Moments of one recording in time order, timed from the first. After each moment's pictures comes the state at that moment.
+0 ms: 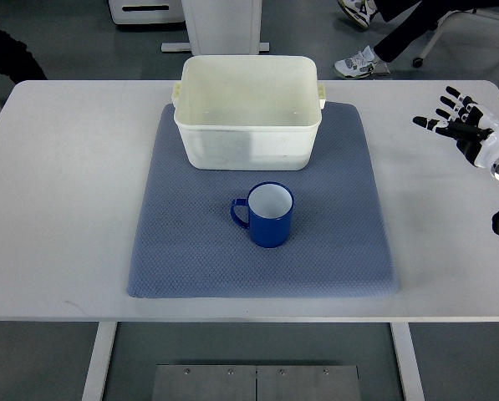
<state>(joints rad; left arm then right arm) 0.00 0.00 -0.59 -0.14 0.35 -0.04 -0.01 0.81 -0.43 0.61 0.66 -0.27 0.11 0.19</state>
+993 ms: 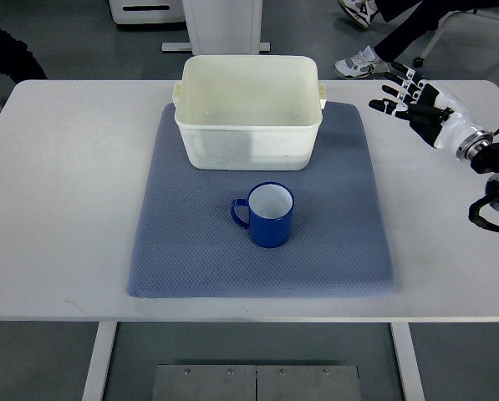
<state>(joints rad) 0.00 0.00 -0.59 -0.14 0.35 -0.04 -0.01 0.85 -0.42 0.61 0.85 -0.28 0.19 0.20</state>
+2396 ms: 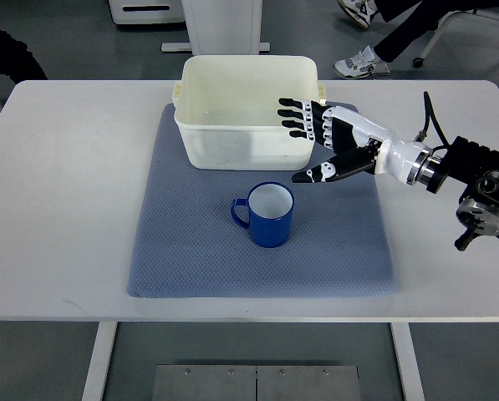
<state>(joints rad) 0.00 0.00 -0.59 -0.14 0.35 -0.04 -0.01 0.86 -0.49 0.44 1.23 -0.66 0.28 0.27</state>
